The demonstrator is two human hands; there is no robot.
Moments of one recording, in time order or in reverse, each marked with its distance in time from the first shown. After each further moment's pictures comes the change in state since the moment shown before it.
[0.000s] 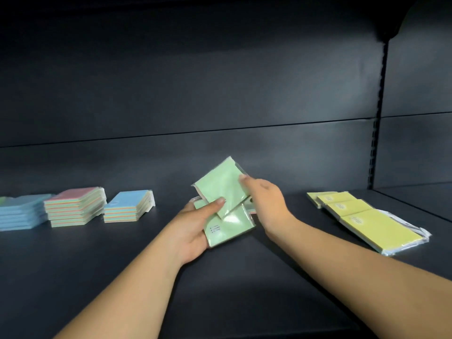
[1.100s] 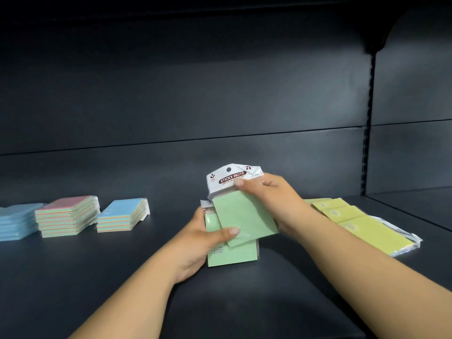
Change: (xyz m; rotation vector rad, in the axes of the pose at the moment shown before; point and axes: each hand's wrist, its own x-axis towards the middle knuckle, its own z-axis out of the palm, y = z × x) left_hand -0.011 -0.009 0.000 0.273 -0.242 0.126; right_hand -0.009 -0.029 -0.026 0.028 -0.284 -0.110
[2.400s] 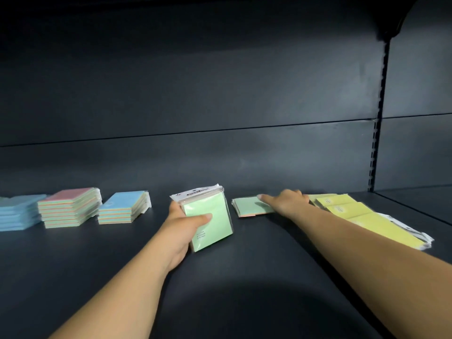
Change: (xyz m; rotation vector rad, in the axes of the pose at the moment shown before) left_hand 0.018 -0.003 -0.019 0.016 0.444 -0.021; right_hand 0.055 0.058 -0.049 -1.000 0.186 0.585
